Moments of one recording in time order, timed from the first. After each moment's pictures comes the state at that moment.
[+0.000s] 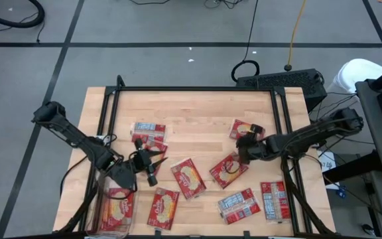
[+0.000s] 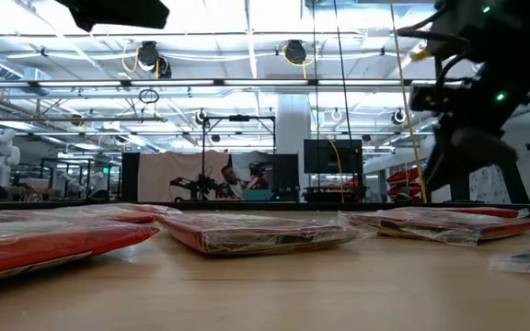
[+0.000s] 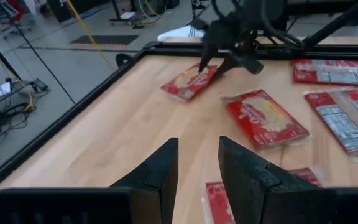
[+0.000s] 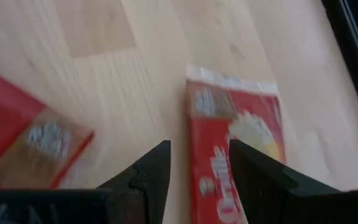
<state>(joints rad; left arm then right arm) -0.62 1.25 0.79 -0.12 -0.96 -0.36 0.21 1.24 0.52 -0.54 0.62 0.37</state>
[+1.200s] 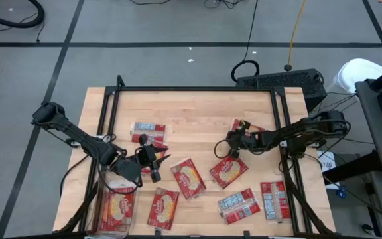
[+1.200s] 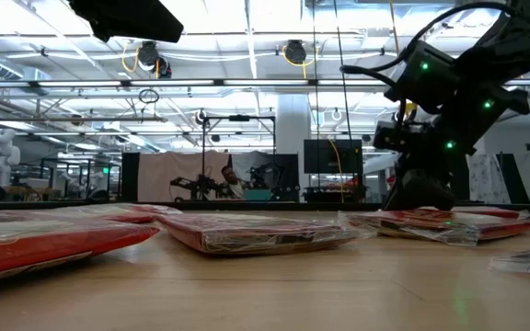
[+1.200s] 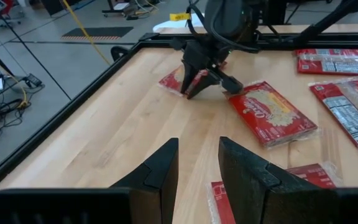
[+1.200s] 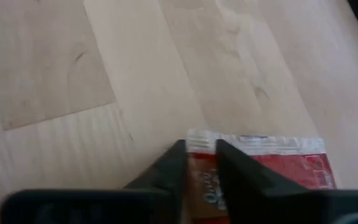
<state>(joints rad) -0.54 1.25 0.79 -0.10 -0.86 -0.31 -0.03 1.49 0.42 -0.01 0.52 0.11</state>
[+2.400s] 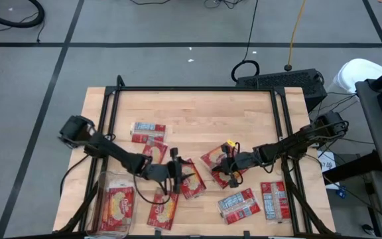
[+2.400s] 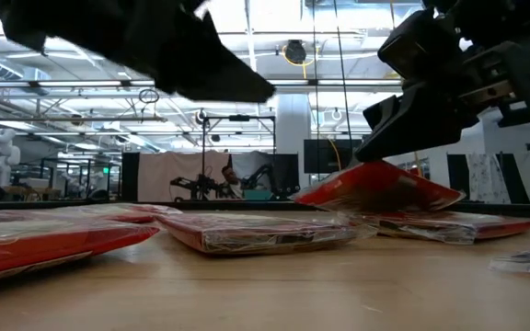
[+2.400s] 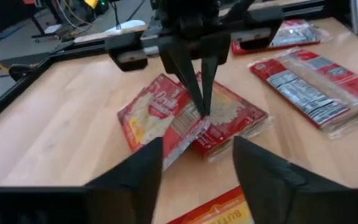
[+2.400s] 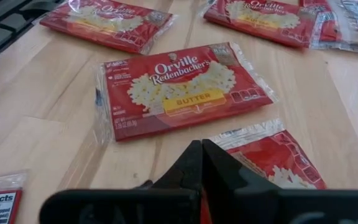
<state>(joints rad) -0.41 1.74 0.79 0.57 -0.51 0.01 0.30 1.49 0.45 0.51 0.10 0.07</state>
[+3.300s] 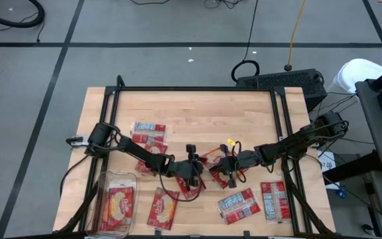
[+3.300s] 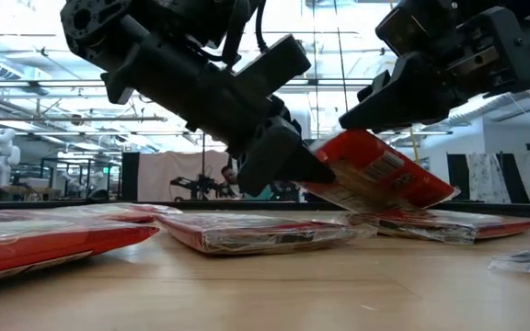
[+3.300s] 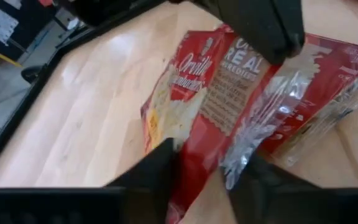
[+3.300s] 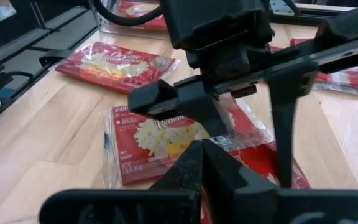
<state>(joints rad) -0.28 2.04 1.04 0.49 -0.52 0.25 0.30 1.49 0.45 0.65 0.10 0.06</state>
